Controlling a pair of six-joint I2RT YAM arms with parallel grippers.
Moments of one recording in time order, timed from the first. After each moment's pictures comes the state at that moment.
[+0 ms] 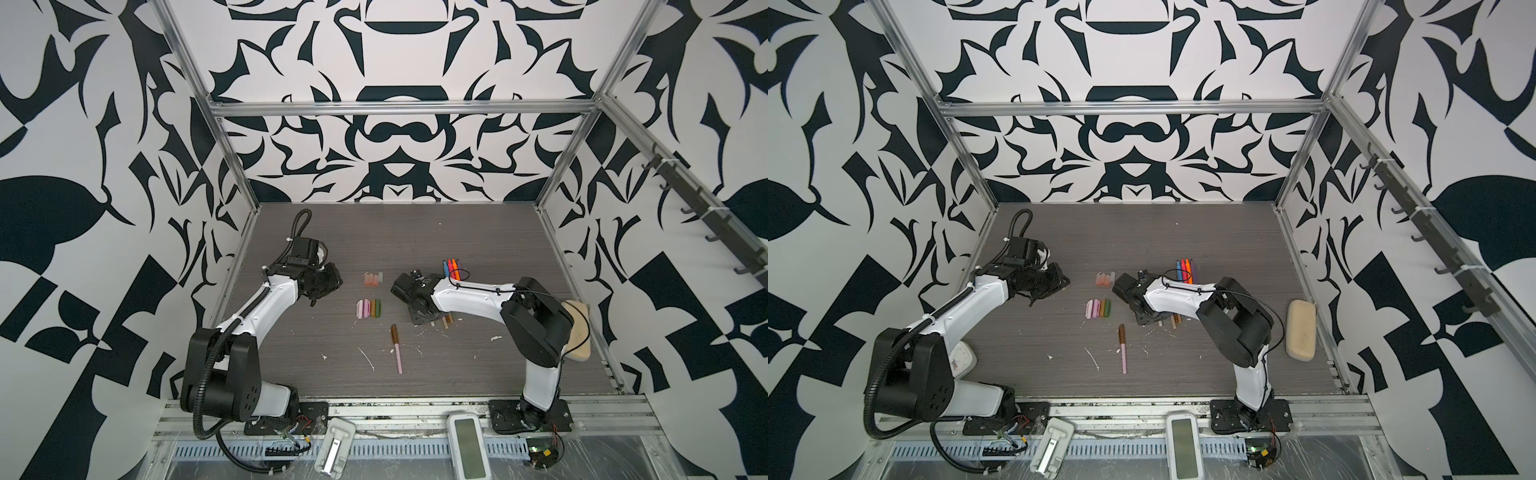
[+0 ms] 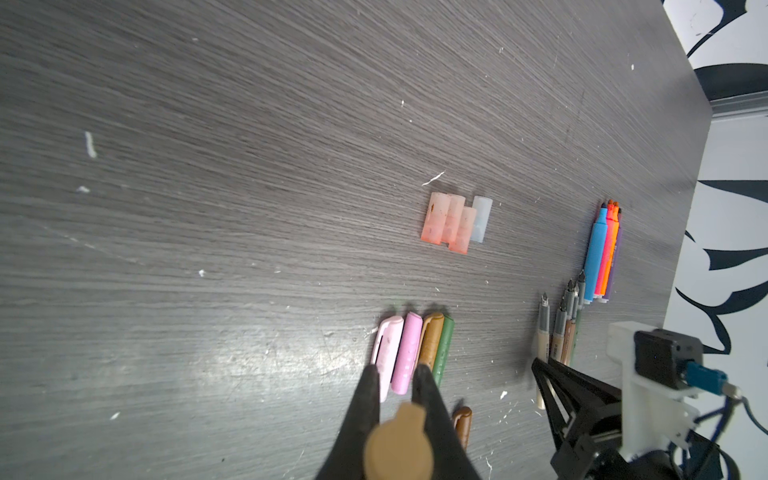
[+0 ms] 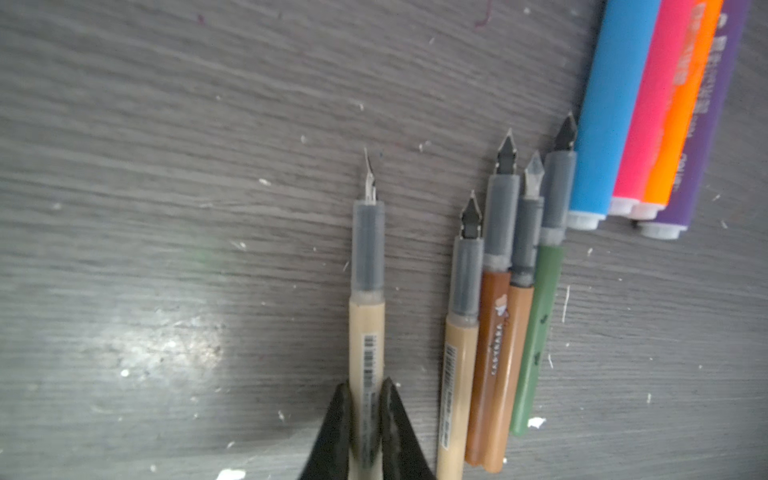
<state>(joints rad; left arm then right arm) -0.20 1.41 0.92 -0.53 0.33 -0.59 0.87 1.90 1.22 -0.80 0.35 0.63</state>
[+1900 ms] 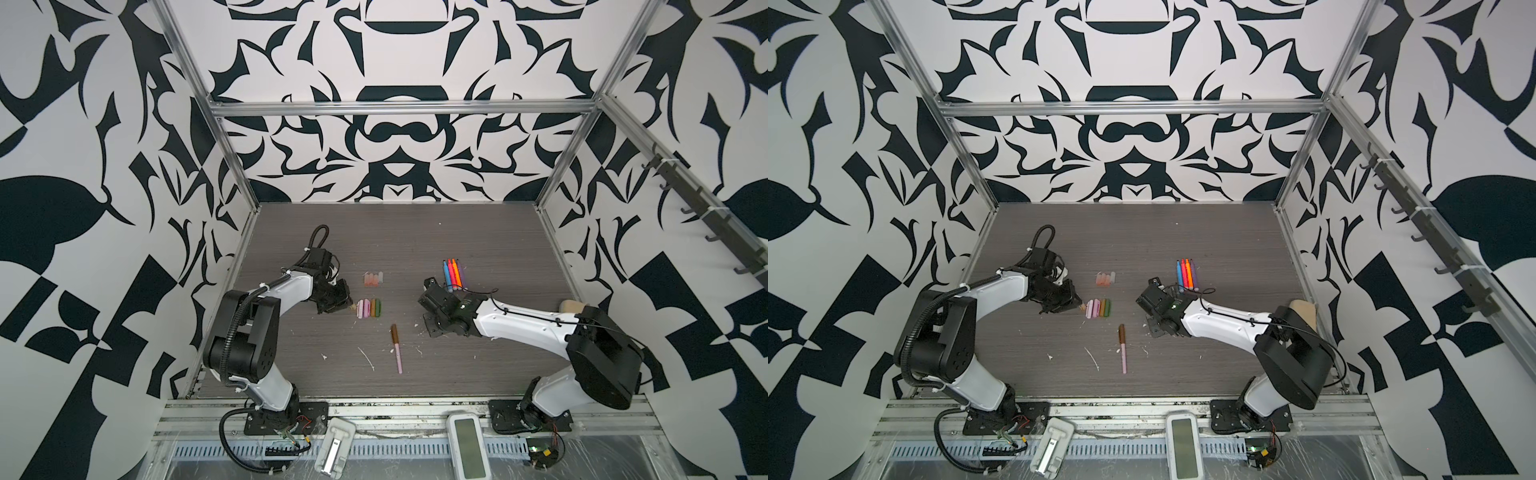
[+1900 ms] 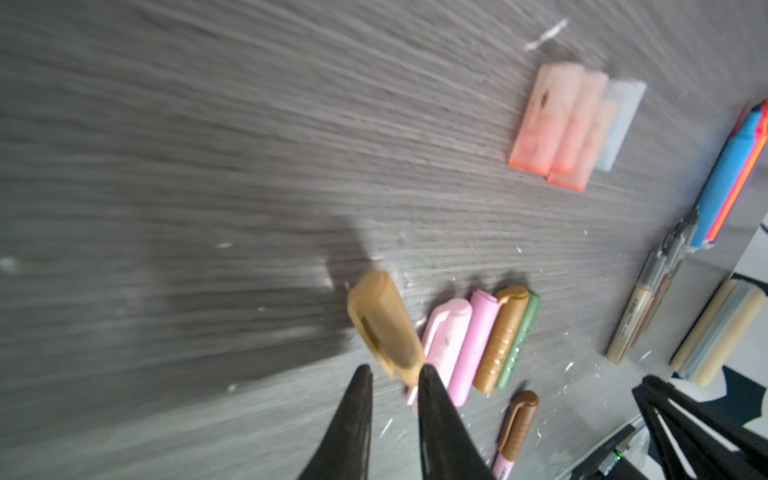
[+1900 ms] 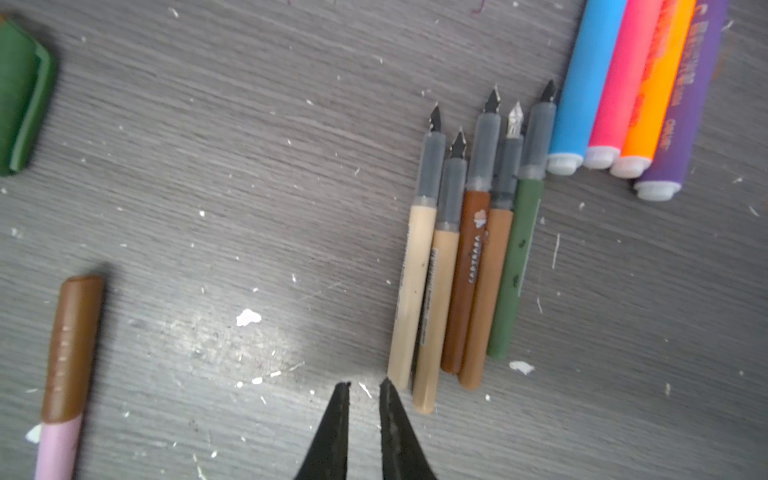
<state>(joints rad) -0.26 1.63 0.89 -0.51 0.42 -0.51 0.86 1.53 0.85 -0.53 0.24 0.50</state>
